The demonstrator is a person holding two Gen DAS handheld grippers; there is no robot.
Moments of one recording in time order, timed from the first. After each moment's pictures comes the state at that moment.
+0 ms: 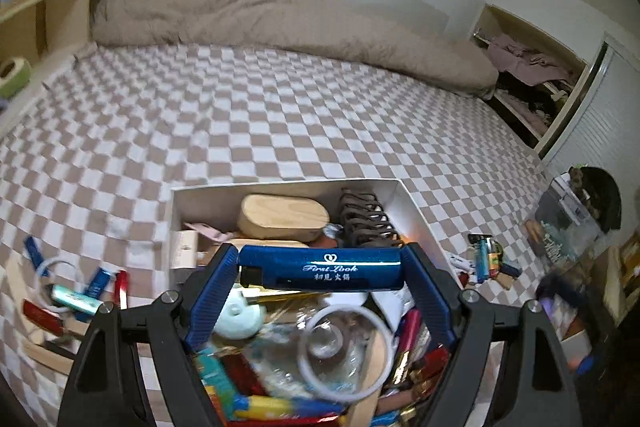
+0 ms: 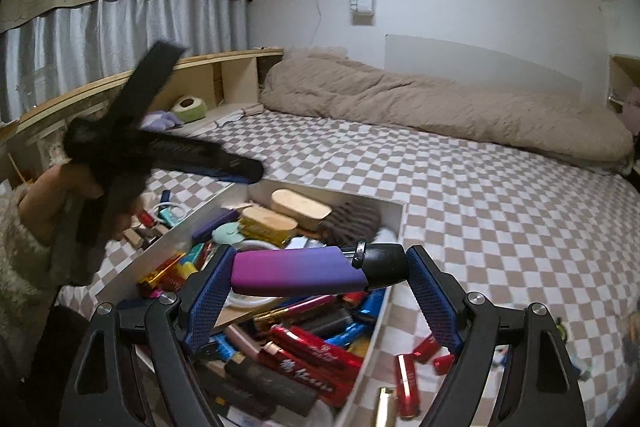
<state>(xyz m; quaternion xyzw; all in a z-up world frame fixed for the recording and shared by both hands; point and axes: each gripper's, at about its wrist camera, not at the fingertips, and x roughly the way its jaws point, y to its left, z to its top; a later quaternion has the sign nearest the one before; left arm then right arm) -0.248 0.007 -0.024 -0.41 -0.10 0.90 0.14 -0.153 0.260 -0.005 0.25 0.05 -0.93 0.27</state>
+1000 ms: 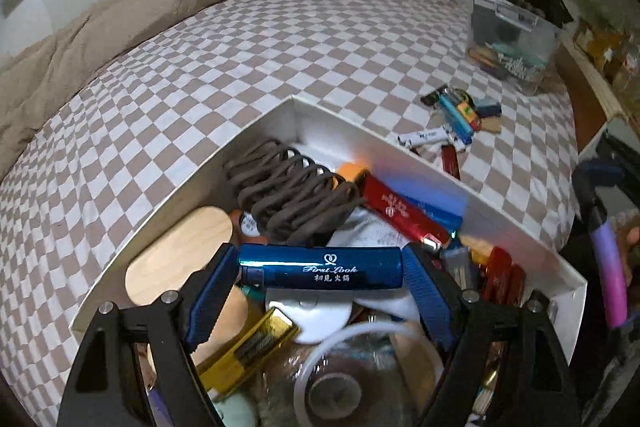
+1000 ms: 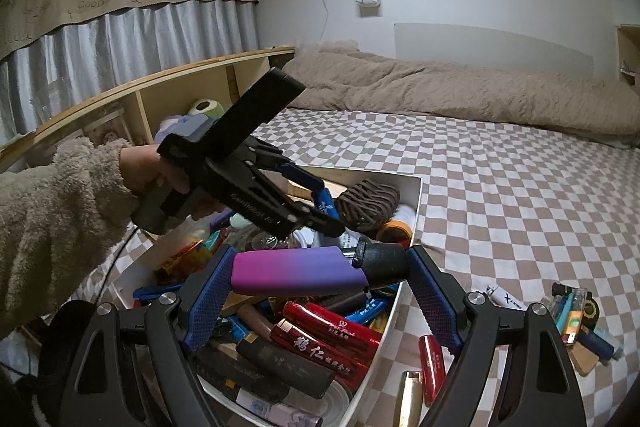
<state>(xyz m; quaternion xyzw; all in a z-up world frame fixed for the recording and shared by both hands) -0.292 0.080 -0.070 -0.44 0.18 0.81 0.35 -0.151 0.278 -0.021 0.26 0.02 -0.92 0.30</state>
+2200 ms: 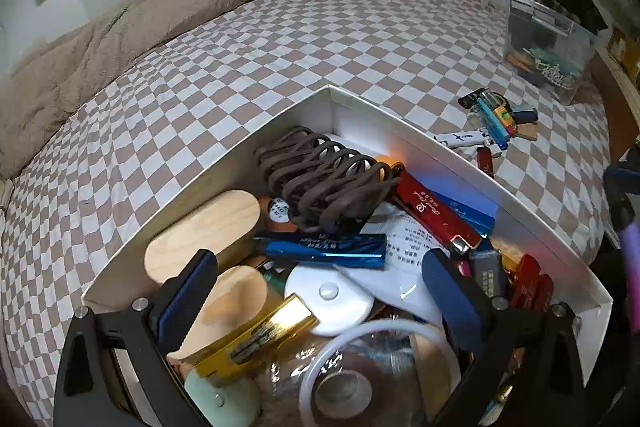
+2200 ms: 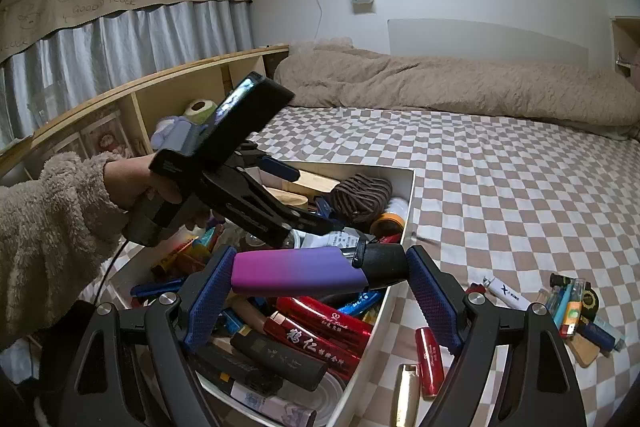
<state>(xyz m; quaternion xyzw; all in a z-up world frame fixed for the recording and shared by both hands) -0.286 0.087 -0.082 -0.44 0.19 0.83 0.28 -0.151 0.282 -0.024 0.26 0.01 -0.92 0.30</state>
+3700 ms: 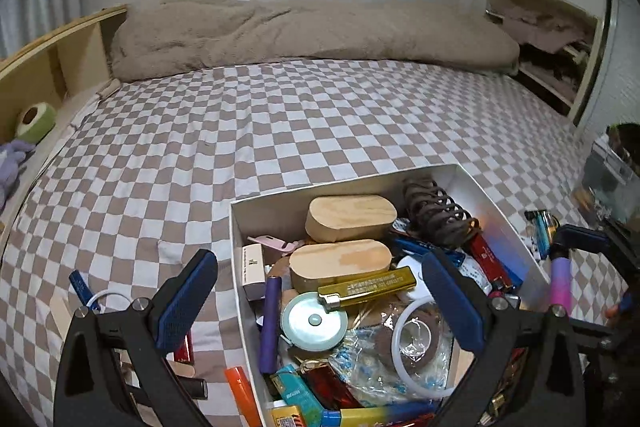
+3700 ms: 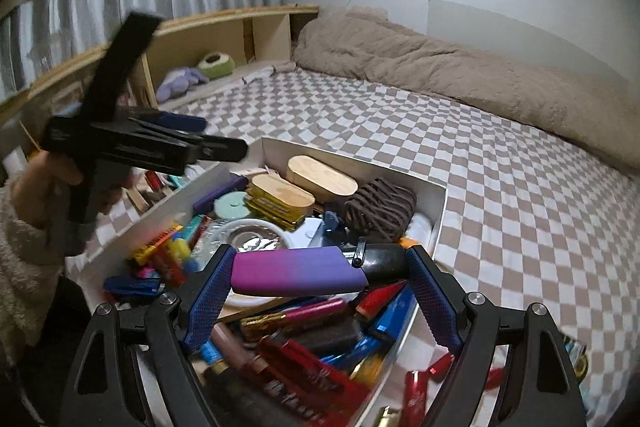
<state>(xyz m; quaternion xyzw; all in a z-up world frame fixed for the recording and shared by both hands) -0.243 -0.023 -0.039 -0.37 0.00 0.92 0.08 -0.210 0.233 -0.027 0.31 0.10 -0.88 0.33</state>
